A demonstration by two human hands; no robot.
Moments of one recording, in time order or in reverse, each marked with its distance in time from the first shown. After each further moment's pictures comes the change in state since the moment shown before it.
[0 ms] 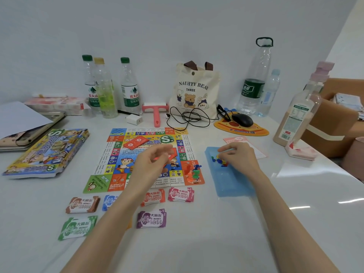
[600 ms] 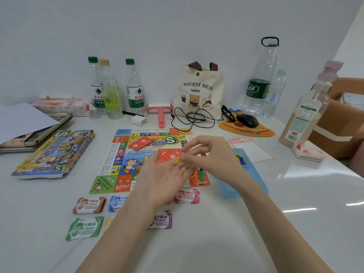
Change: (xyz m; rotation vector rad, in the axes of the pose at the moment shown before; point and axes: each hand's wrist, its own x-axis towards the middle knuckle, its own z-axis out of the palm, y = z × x) left_hand -0.011 0.016 0.006 -1.426 -0.323 -0.631; right_hand -0.075 -0.092 0.014 0.261 -0.306 -0.360
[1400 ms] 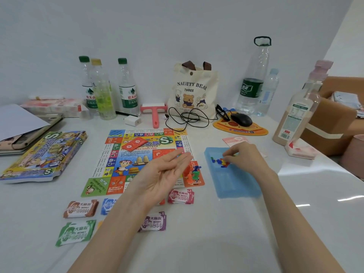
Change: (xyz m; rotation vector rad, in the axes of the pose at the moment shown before) left_hand -0.005 -0.006 0.012 0.231 0.123 0.117; right_hand 0.032 0.102 -0.074 -0.559 0.159 0.393
